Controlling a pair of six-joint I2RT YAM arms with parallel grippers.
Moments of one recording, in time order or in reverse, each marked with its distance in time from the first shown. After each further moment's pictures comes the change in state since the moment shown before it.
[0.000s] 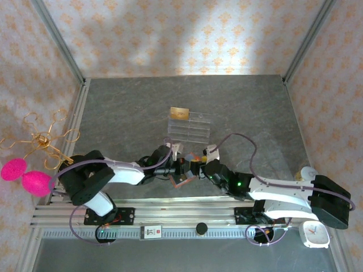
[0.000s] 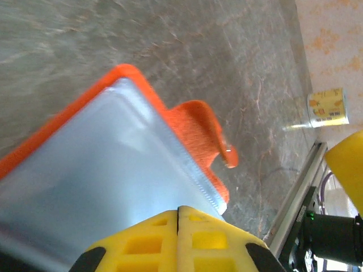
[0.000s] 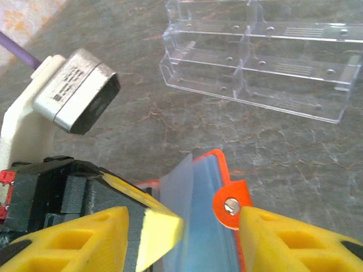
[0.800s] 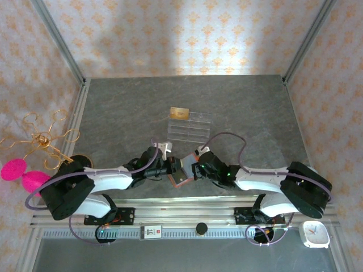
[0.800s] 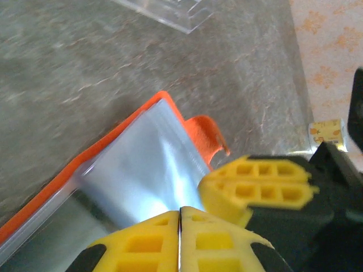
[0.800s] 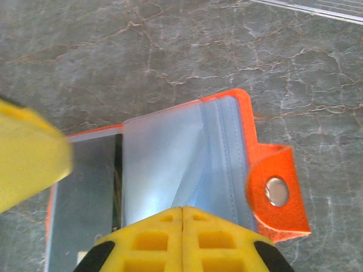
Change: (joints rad) left arm 0.052 -0.242 -0.133 -0.095 -0.088 -0.032; right arm -0.155 0.276 0.062 0.019 -0.327 -0.065
